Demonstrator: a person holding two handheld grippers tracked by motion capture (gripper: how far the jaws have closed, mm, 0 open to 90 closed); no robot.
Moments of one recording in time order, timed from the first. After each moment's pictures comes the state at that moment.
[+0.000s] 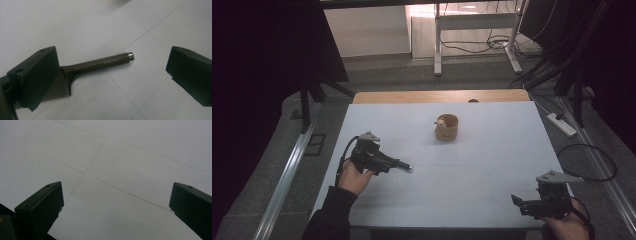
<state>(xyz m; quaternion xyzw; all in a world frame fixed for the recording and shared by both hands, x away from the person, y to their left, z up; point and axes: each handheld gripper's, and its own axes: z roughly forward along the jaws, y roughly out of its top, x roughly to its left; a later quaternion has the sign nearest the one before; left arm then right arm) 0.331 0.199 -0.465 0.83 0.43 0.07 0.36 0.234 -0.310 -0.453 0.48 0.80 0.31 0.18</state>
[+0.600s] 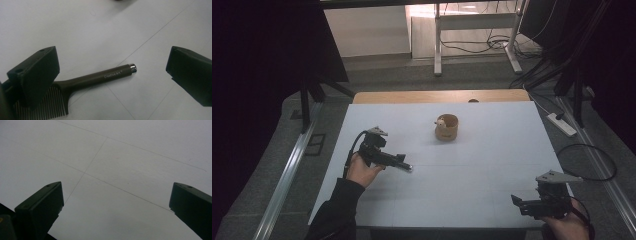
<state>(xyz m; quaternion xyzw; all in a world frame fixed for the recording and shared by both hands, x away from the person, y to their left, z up) 0.355 0.183 -0.468 0.83 0.43 0.06 0.35 0.234 -0.310 -0.454 0.48 0.80 0.31 0.18</state>
